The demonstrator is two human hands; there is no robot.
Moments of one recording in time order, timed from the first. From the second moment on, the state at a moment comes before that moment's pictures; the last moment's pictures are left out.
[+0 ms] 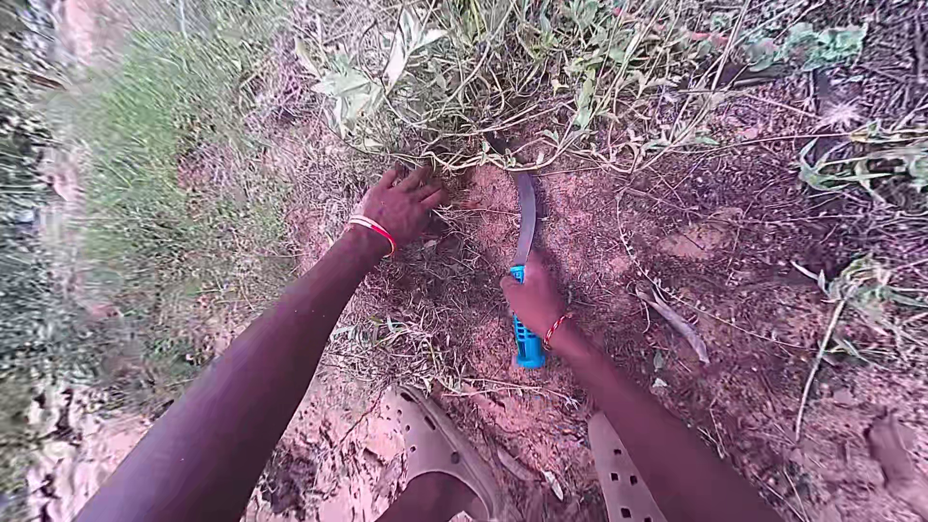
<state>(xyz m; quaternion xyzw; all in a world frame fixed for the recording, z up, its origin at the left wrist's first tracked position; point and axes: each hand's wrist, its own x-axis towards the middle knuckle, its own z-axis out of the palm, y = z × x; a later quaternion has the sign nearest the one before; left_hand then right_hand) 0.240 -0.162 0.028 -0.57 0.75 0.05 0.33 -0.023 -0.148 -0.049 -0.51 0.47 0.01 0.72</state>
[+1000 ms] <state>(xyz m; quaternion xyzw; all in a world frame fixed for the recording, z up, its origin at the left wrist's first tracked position) 0.173 -0.224 -0.011 -0.60 0.69 0.14 0.37 -0.094 -0.099 -0.015 -0.47 0.44 0.07 0.76</state>
